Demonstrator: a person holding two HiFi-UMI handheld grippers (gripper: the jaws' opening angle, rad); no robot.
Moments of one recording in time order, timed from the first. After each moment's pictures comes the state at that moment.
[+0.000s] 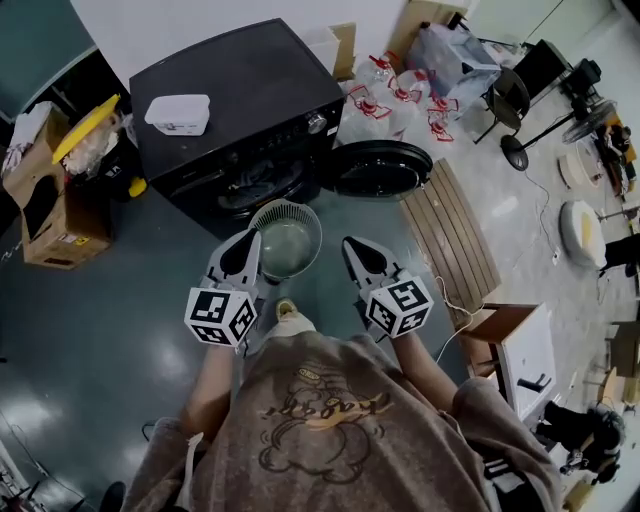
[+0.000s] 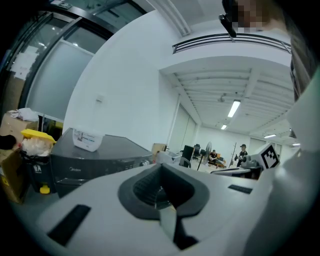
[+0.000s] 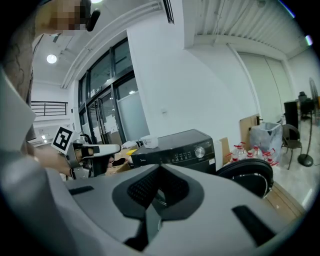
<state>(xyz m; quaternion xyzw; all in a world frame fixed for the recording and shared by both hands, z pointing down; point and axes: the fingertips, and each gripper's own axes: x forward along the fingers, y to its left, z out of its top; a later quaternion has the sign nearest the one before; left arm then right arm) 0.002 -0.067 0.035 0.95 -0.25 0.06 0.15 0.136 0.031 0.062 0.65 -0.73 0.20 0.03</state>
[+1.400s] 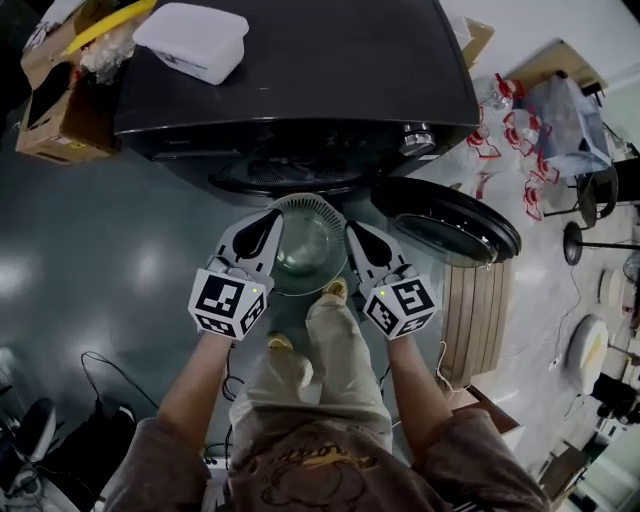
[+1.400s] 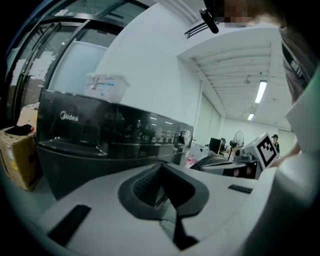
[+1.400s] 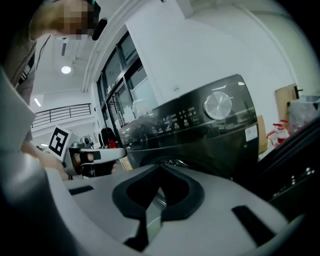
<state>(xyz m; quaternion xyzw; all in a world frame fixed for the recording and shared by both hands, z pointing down) 0.061 -0.212 0.248 0.91 -0.38 0.09 0.15 0.174 -0.178 0.275 0.50 -0.83 0.22 0.05</state>
